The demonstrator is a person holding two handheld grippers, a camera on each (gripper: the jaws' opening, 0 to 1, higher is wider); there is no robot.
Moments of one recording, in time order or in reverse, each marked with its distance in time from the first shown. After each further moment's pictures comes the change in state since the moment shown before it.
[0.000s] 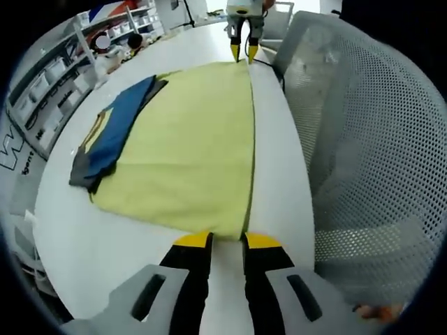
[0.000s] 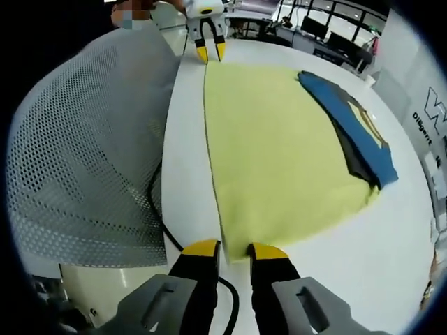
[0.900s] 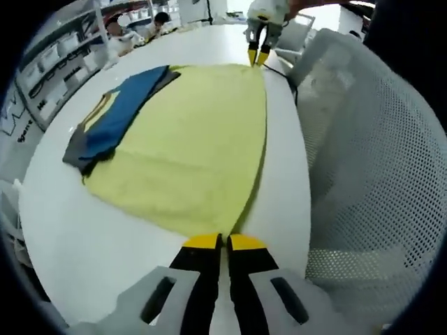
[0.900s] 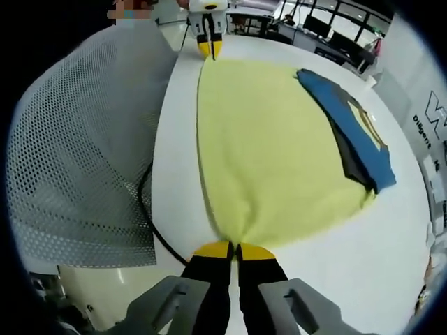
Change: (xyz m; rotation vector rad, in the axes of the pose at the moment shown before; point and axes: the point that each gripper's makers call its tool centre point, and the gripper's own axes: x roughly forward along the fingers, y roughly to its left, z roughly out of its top) left arm 0.006 0.003 0.006 -0.242 -0.008 -0.040; right arm 0.001 -0.013 0.003 -0.015 0.028 -0.041
